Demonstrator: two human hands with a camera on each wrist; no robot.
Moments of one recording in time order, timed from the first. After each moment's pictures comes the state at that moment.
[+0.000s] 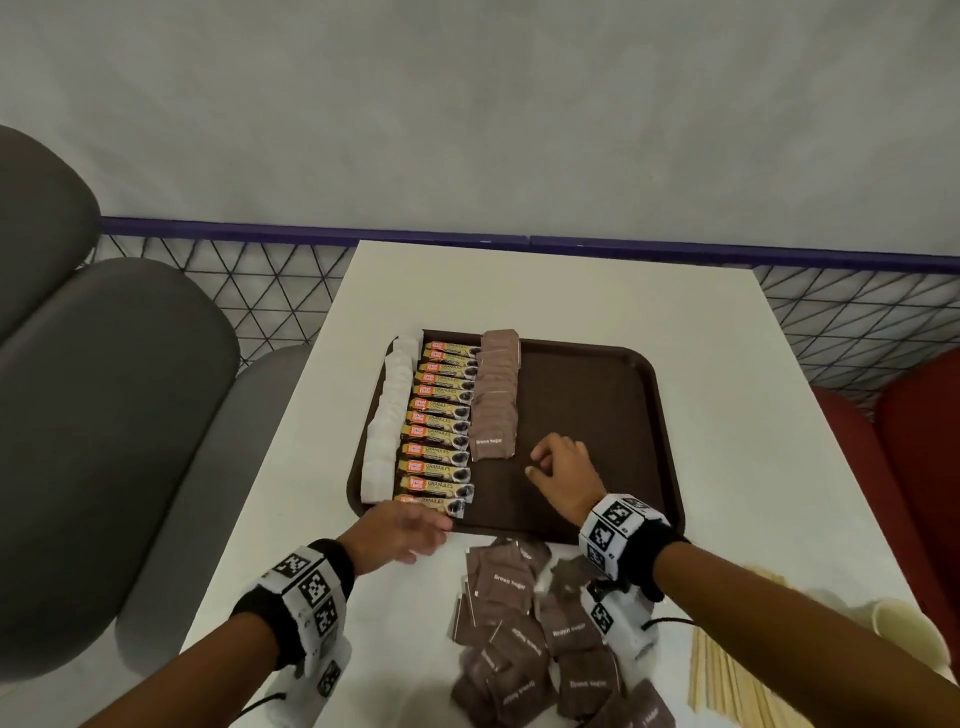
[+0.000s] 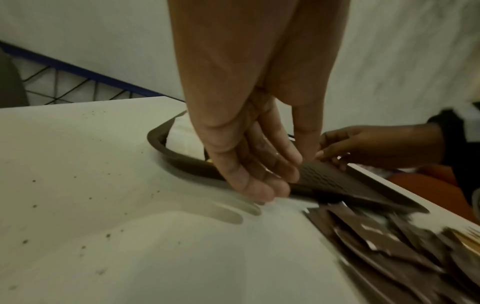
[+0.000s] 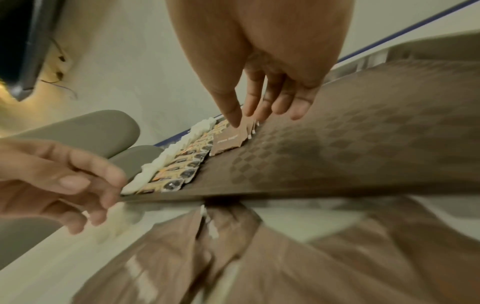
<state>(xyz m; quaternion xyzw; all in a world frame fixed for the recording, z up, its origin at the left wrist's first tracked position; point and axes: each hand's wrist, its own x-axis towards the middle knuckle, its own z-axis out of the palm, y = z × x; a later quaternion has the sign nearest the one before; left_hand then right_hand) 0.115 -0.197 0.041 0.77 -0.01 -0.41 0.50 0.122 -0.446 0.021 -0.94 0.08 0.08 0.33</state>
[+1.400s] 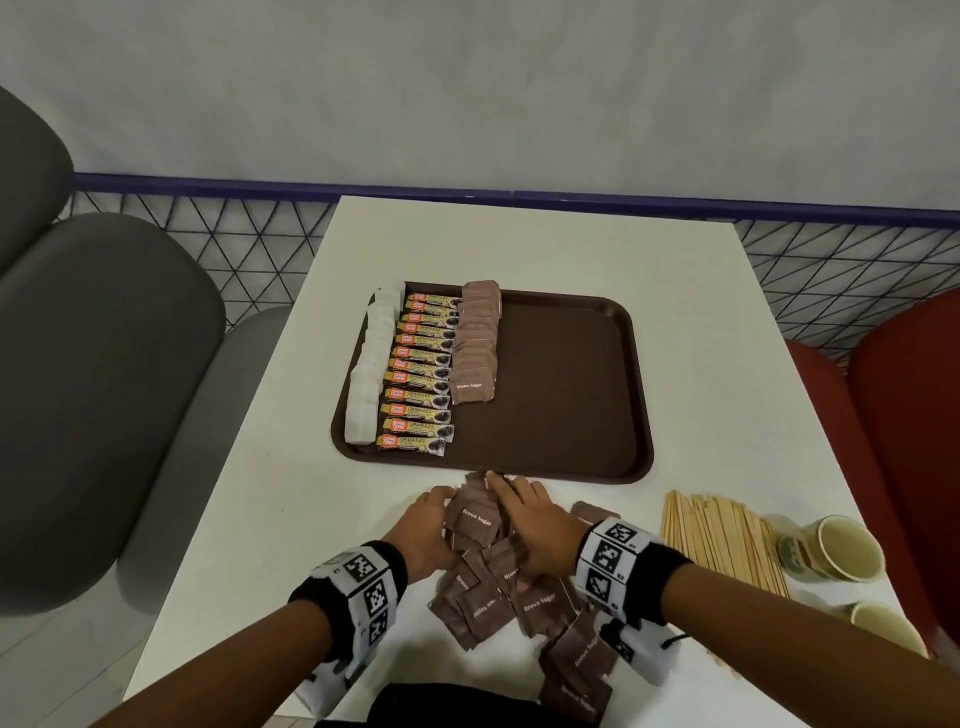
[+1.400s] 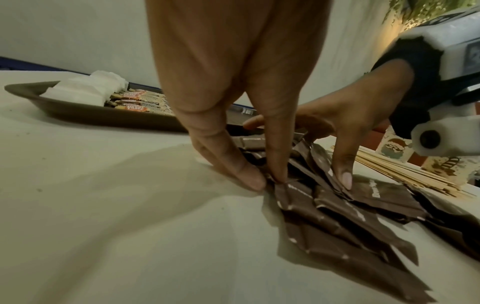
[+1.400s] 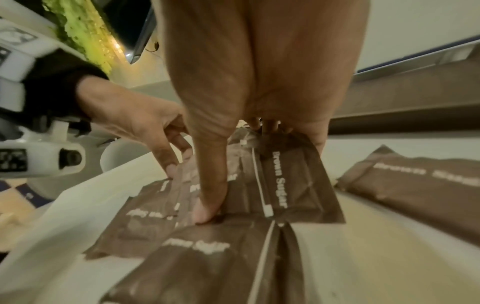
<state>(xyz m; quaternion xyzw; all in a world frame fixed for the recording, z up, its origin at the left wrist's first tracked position) 0.042 -0.245 0.007 0.87 -0.07 -0.35 0.35 0.016 -0.426 0.030 -0.92 -0.11 0.34 0.16</state>
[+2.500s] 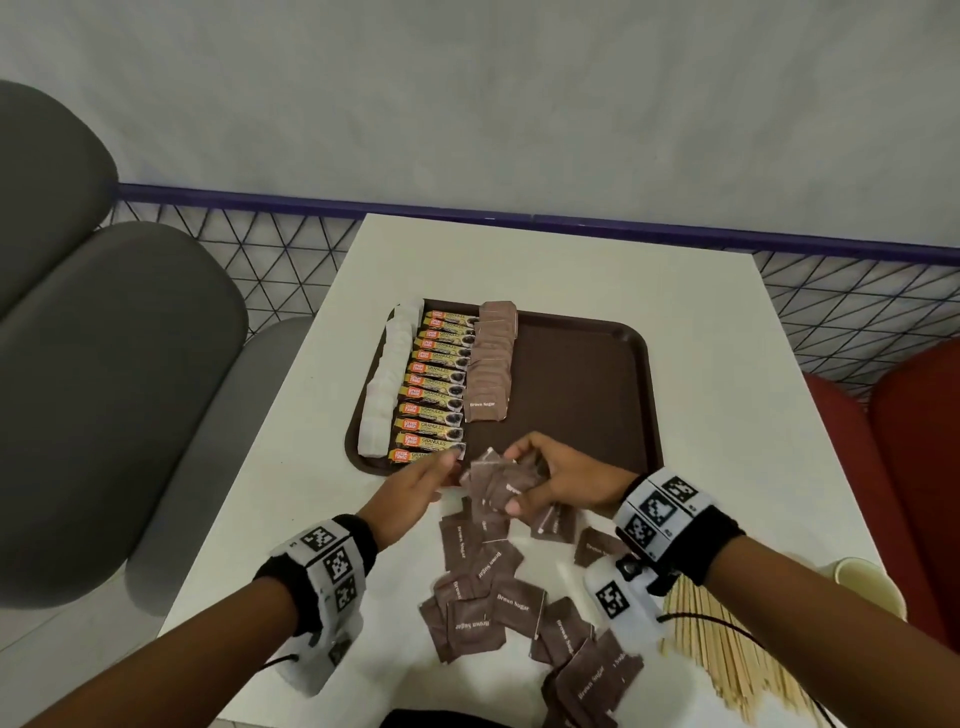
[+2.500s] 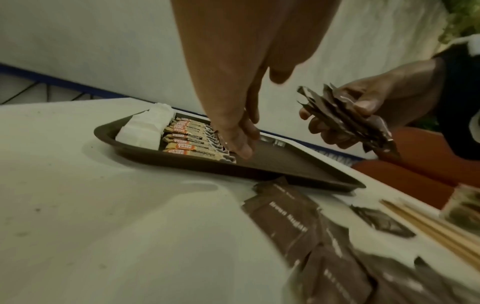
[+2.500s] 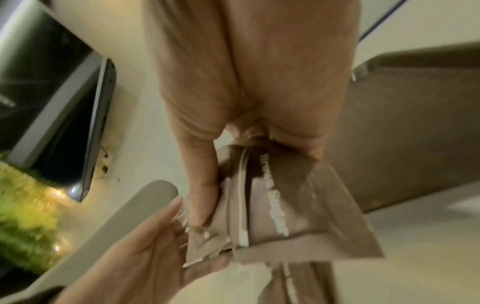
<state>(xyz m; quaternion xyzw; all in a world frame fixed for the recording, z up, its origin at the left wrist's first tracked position) 0.073 -0.230 0.052 0.78 -0.03 -0.27 0.56 0.071 -0.449 0.081 -0.78 0.00 0.33 0.53</state>
